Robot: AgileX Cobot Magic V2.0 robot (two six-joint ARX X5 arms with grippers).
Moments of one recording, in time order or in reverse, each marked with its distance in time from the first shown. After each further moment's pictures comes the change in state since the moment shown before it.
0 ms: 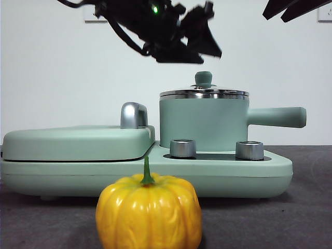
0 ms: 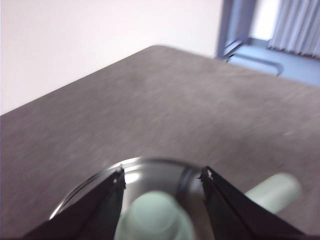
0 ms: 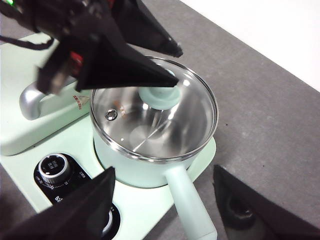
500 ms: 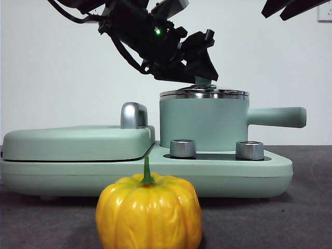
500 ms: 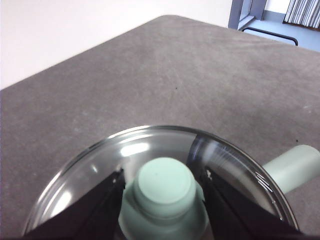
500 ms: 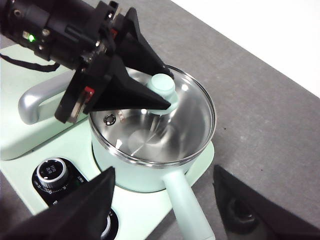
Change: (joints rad) left arm 0.001 0.046 0.000 -0.028 -0.022 0.025; right arm 0.000 0.000 0.000 0.015 0.000 0.000
